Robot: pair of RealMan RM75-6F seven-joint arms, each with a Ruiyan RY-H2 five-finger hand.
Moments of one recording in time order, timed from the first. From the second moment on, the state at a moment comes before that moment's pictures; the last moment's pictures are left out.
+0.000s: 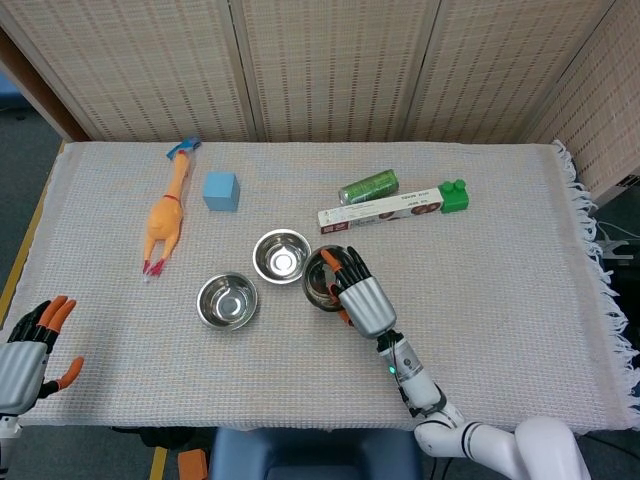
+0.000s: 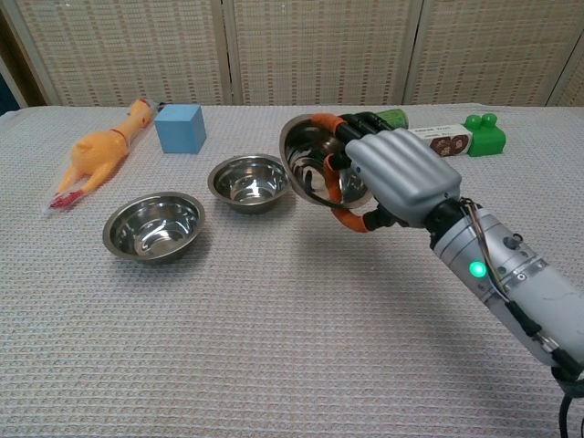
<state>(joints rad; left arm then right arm) -0.11 -1.10 -0.02 -1.58 1.53 1.47 -0.03 0.66 -2.01 0.20 -0.91 -1.60 1.28 -0.22</state>
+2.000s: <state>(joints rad) -0.24 -1.54 0.01 -1.50 1.60 1.20 0.46 0.23 -1.20 -0.12 -1.60 -1.53 1.69 -0.07</state>
